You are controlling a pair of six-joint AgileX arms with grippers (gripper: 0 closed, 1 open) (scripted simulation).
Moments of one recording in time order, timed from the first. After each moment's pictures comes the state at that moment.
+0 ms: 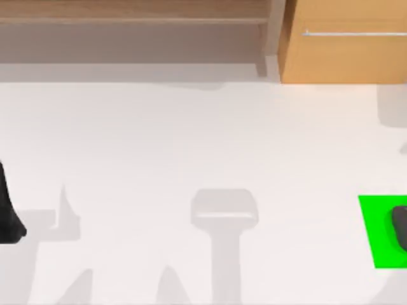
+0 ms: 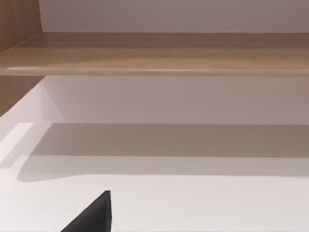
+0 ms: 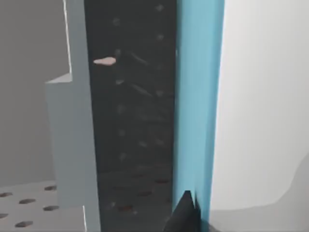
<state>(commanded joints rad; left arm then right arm) 0.00 0.00 0.00 0.00 0.00 0.00 -0.52 1.88 0.90 0.69 -0.46 1.44</state>
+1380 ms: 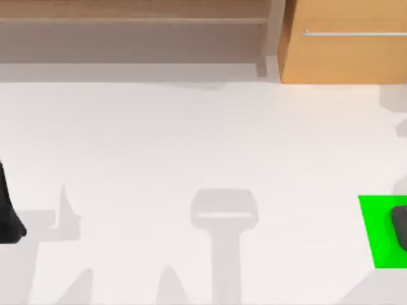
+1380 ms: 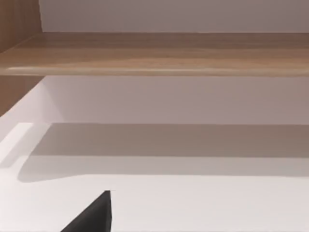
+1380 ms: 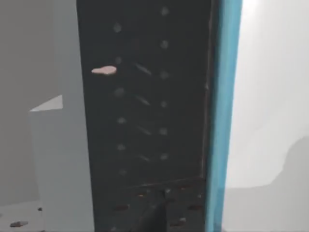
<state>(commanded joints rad) 0.00 0.00 0.00 0.00 0.00 0.00 -0.48 1.97 1.01 0.68 -0.43 1.45</state>
